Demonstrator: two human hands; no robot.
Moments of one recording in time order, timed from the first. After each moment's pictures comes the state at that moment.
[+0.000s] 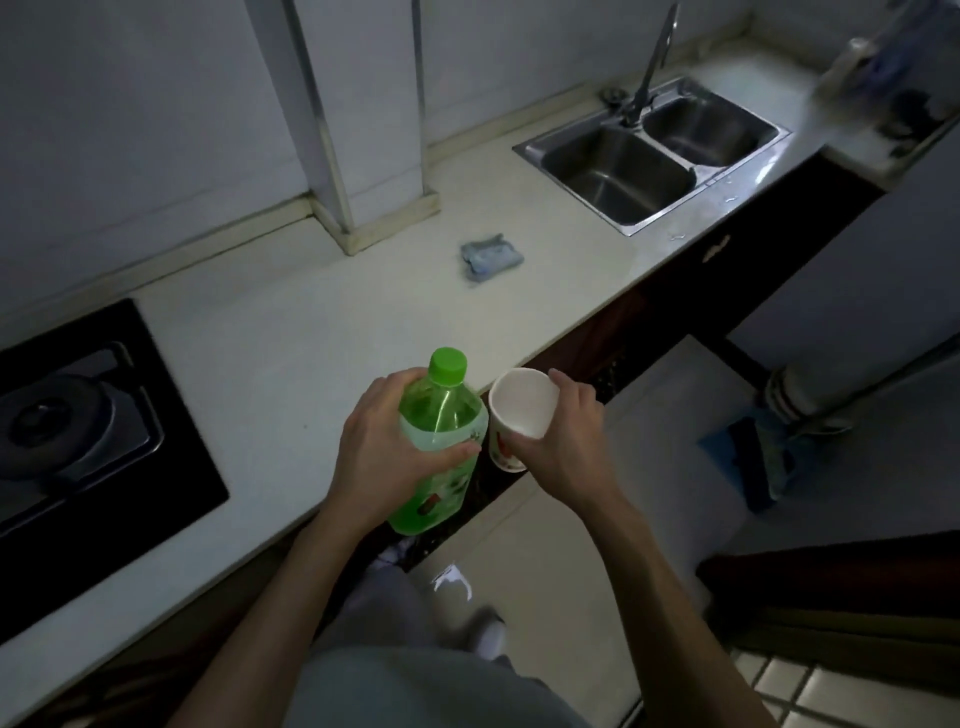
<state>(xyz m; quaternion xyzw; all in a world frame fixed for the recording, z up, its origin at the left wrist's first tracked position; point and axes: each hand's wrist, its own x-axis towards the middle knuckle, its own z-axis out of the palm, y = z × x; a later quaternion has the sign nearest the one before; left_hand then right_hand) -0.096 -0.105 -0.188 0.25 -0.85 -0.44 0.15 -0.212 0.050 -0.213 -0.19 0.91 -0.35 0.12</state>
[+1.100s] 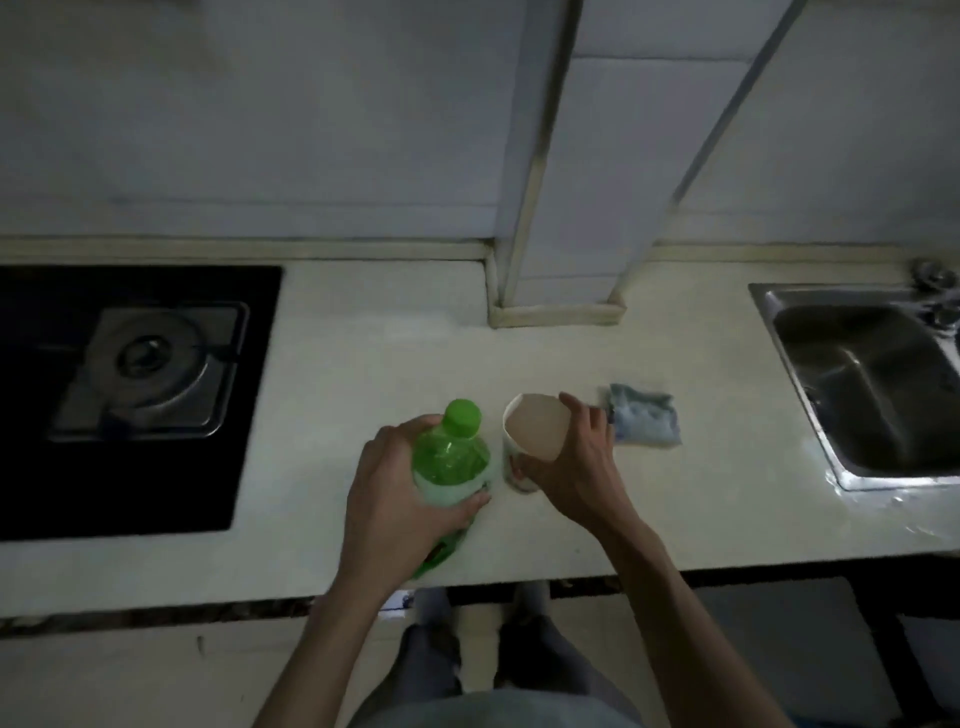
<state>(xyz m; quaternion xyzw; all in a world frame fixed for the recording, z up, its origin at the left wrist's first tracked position) -0.221 -0.212 -0.220 0.53 -0.71 -0.38 0.25 -0.419 -0.173 -0.249 -0.46 0.82 -0.24 0.25</state>
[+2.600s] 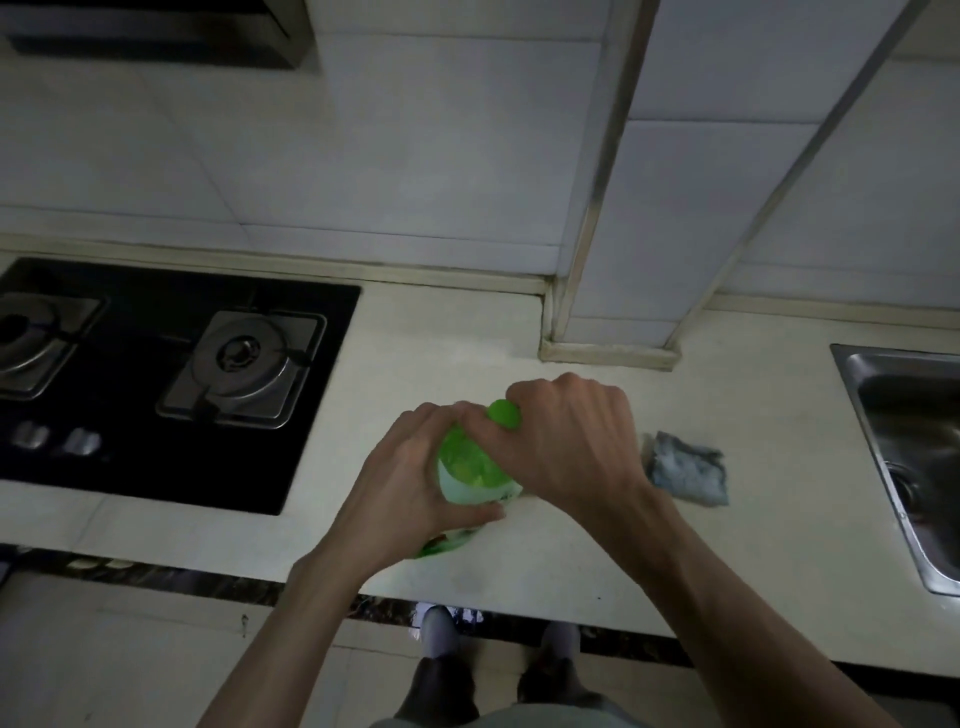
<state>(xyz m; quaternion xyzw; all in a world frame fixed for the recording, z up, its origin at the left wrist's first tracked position) -0.220 -0.227 -0.161 0.48 -0.79 -0.33 0.19 -0.385 -0.218 -0.123 -0.68 0.72 -0.14 0.04</state>
